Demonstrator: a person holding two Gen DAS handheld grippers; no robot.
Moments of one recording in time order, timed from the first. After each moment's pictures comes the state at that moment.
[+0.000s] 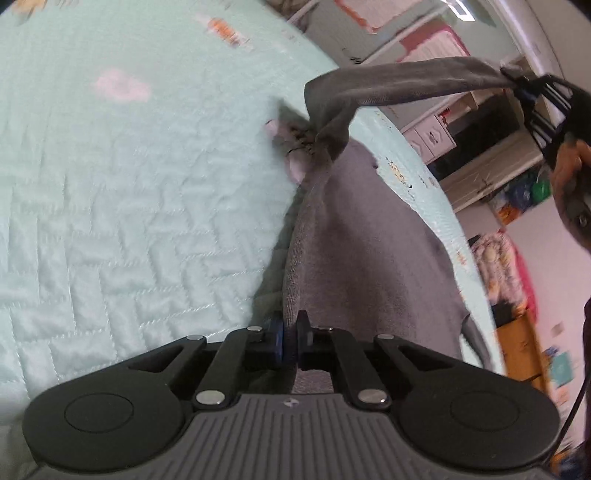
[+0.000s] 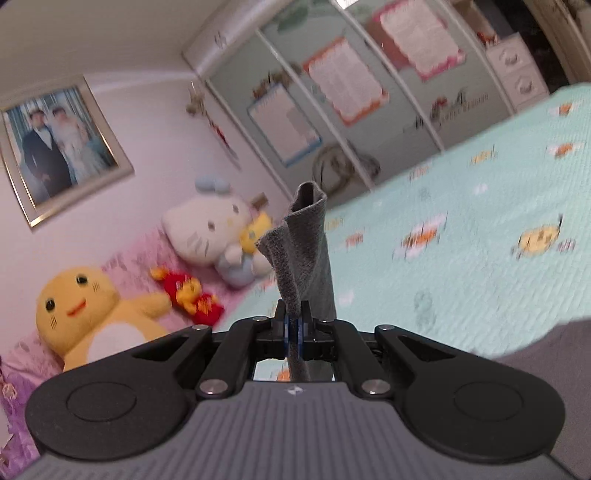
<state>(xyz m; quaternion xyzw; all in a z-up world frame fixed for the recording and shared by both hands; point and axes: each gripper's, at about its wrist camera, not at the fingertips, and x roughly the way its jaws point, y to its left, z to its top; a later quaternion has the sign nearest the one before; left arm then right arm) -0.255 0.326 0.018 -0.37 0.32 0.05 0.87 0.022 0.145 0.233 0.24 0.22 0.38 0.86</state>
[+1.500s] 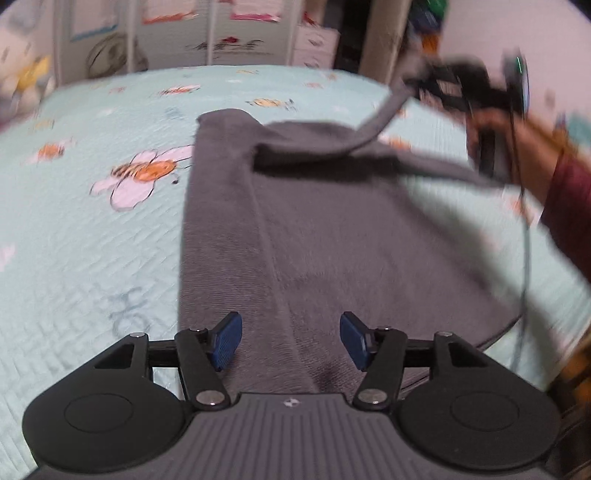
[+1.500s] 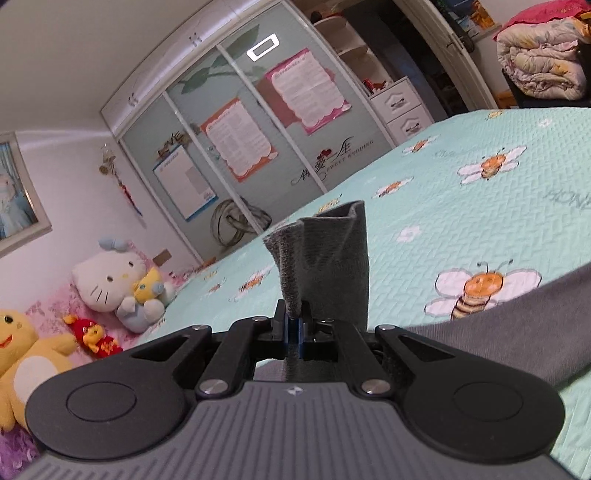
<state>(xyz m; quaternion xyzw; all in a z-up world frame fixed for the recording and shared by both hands) -0.261 0.143 0.068 0.00 0.38 -0.03 0.93 0.033 -0.130 0.110 0.26 0.20 0.24 0.91</state>
